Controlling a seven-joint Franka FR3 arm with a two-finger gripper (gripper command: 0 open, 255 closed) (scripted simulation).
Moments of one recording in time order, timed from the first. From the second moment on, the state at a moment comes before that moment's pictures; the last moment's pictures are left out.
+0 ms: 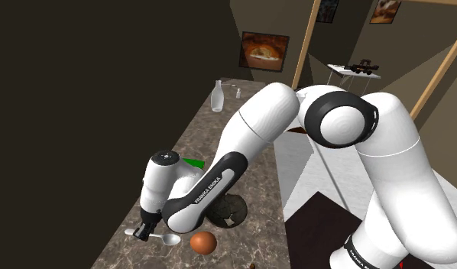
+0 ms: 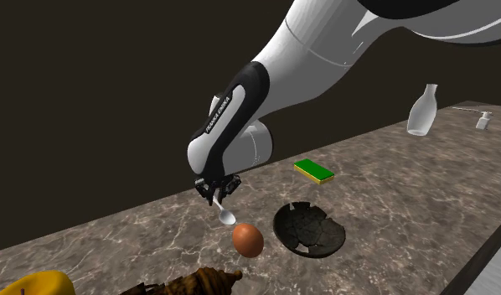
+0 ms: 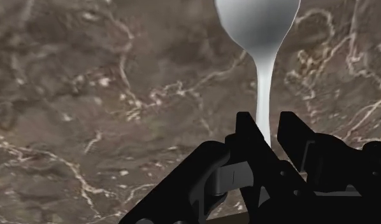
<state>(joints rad) 0.51 0.69 0.23 -1.85 -0.16 2.76 0.30</state>
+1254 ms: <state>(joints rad) 0.48 0.53 0.28 -1.87 -0.12 2.63 0.28</state>
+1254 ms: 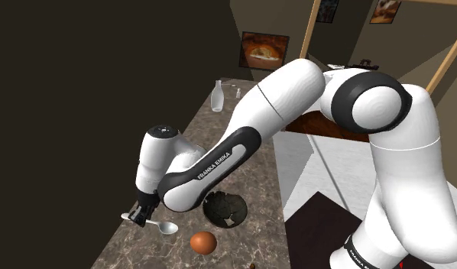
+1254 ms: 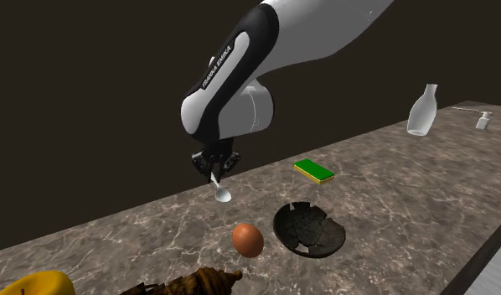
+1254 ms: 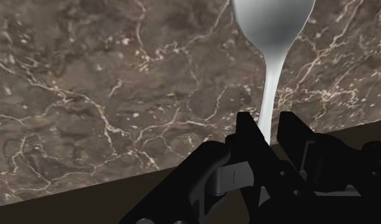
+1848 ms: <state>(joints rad) 0.45 0.45 0.30 -1.89 -0.09 2.56 0.26</state>
